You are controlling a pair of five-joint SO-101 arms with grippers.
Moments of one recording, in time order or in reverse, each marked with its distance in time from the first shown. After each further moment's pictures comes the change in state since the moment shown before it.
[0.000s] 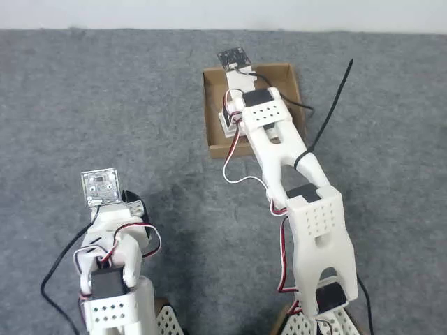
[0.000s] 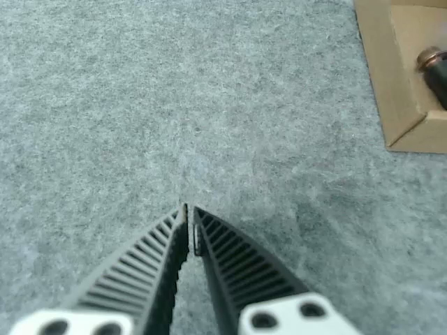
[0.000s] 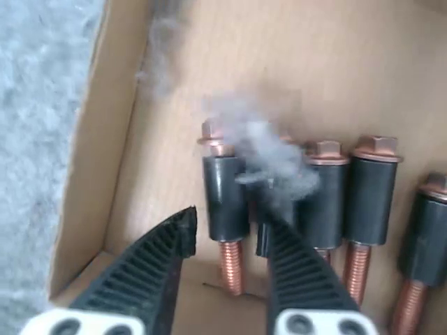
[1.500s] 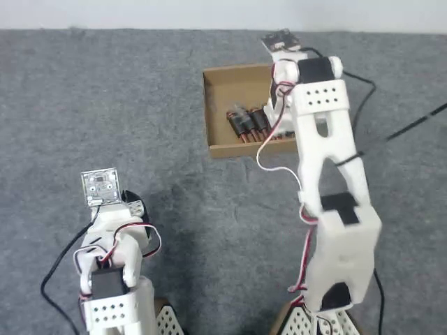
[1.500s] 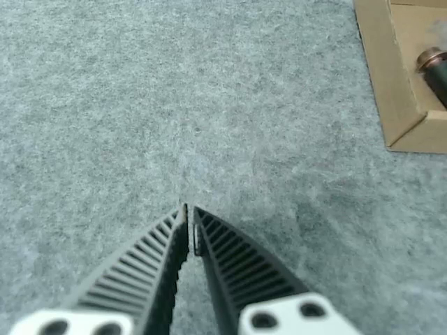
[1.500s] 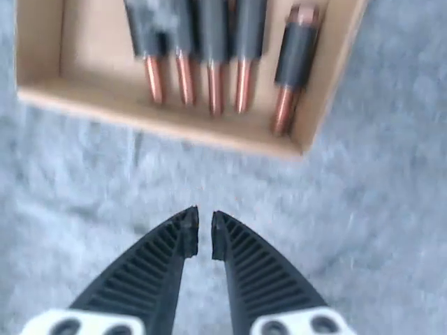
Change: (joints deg) left arm 0.0 0.0 0.0 0.0 0.0; right arm 10.9 -21.2 -0.7 35.5 10.5
